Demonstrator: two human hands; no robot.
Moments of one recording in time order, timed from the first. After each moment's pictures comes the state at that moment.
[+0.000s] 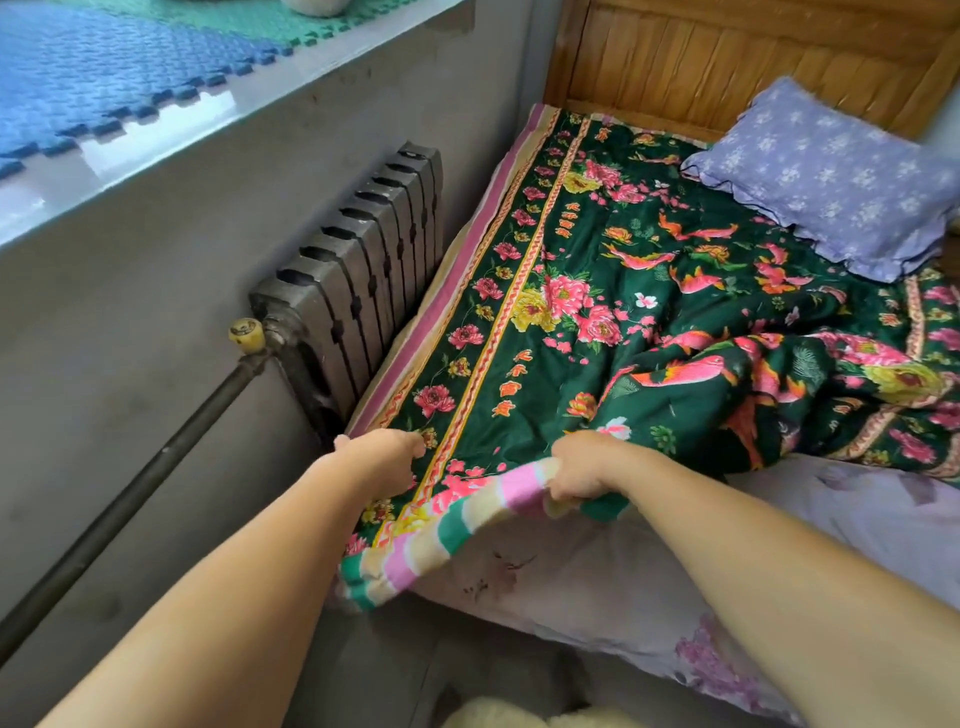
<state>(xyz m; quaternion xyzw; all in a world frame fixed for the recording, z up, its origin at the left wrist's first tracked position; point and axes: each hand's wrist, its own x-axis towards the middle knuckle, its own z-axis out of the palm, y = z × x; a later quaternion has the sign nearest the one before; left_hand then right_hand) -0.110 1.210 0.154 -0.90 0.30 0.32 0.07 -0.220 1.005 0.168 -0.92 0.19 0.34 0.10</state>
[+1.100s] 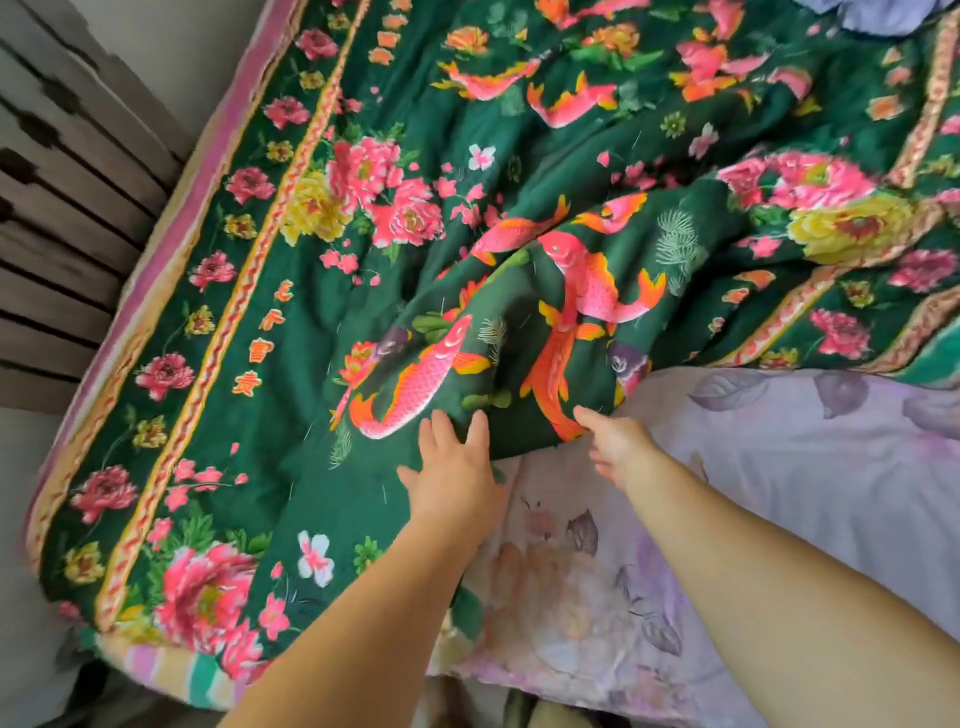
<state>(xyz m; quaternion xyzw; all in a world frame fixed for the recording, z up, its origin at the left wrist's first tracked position) -0.315 0.739 0.032 -0.92 0.21 0.34 -0.01 -0.377 0.573 -0.042 -0.49 0.63 0.13 0.59</state>
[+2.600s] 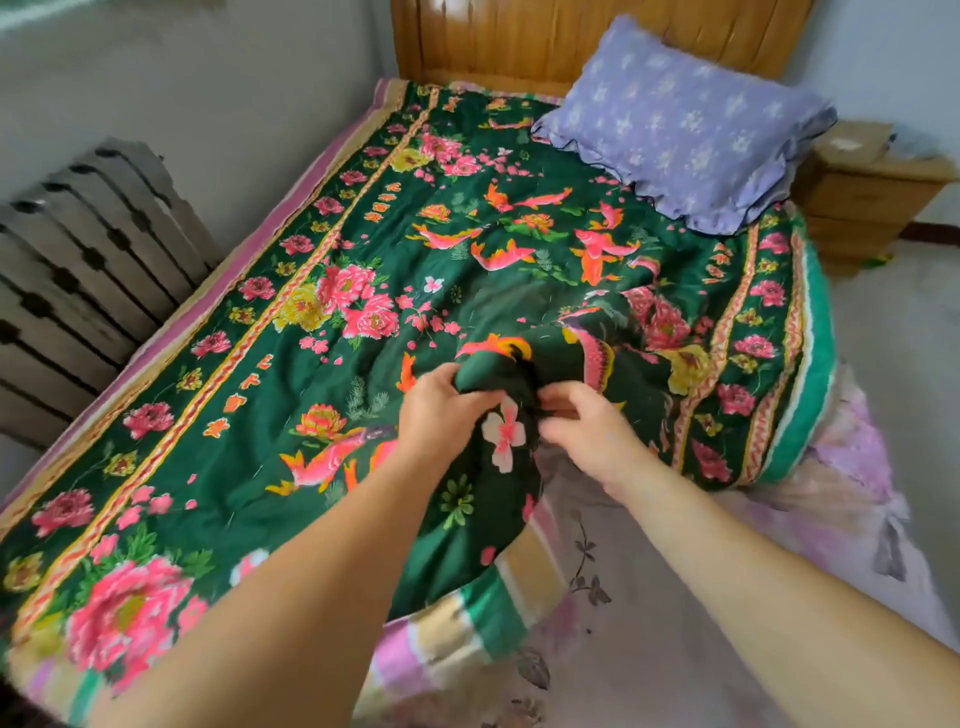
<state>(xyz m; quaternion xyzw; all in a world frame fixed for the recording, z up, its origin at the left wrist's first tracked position) -0.388 0.657 0.182 -0.87 0.13 0.17 -0.45 -0.483 0.531 0.167 -0.76 0.30 -0.03 0.57</state>
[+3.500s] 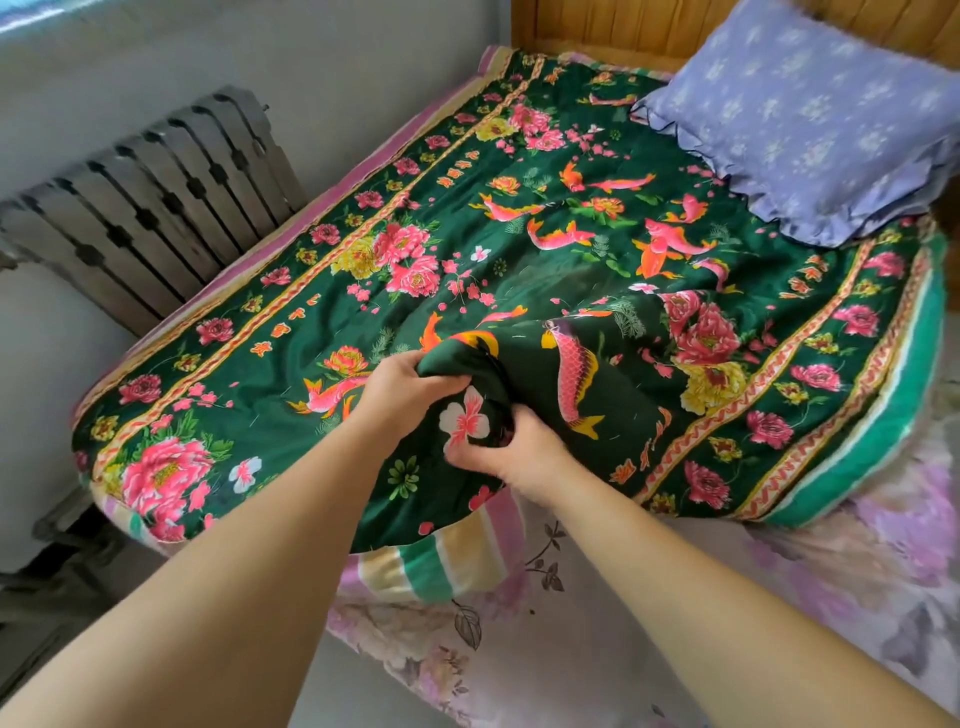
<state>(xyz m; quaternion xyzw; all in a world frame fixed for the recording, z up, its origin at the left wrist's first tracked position) -0.450 0.635 0.186 -0.86 0.01 0.17 -0.47 -0.526 0.508 0.147 -0.80 0.21 0.14 0.54</state>
